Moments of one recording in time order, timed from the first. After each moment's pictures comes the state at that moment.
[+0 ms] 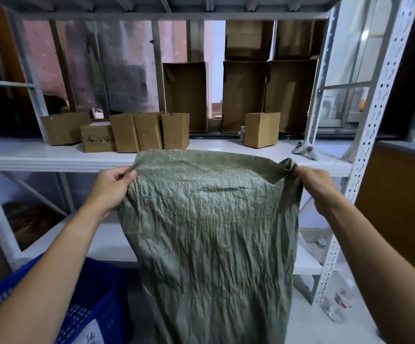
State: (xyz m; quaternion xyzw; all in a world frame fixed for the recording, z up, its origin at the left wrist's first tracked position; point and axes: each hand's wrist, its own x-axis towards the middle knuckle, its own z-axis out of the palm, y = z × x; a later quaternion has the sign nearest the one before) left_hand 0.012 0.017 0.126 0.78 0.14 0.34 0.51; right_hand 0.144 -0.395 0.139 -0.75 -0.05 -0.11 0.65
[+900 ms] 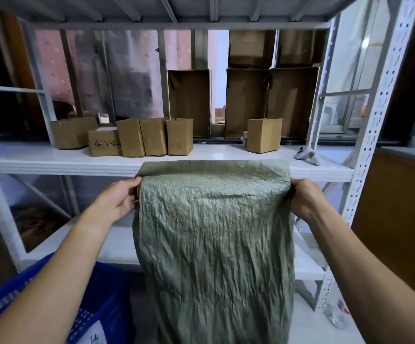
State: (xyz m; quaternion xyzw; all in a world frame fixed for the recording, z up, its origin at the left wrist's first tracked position) left_hand 0.013 0.015 0.129 0.58 0.17 0.17 0.78; right_hand 0.146 -0.363 0.130 -0.55 0.03 0.03 0.84
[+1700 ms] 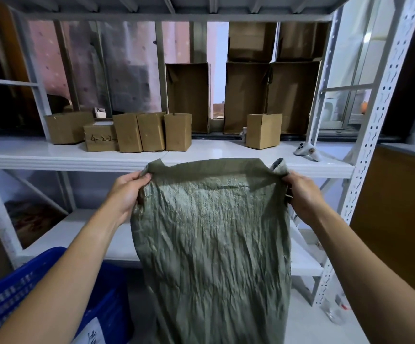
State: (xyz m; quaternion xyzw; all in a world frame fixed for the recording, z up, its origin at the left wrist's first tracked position) left_hand 0.023 0.000 0.113 0.66 0.11 0.25 0.70; right_hand 0.137 -0.368 0.121 -0.70 -0.10 -0.03 0.70
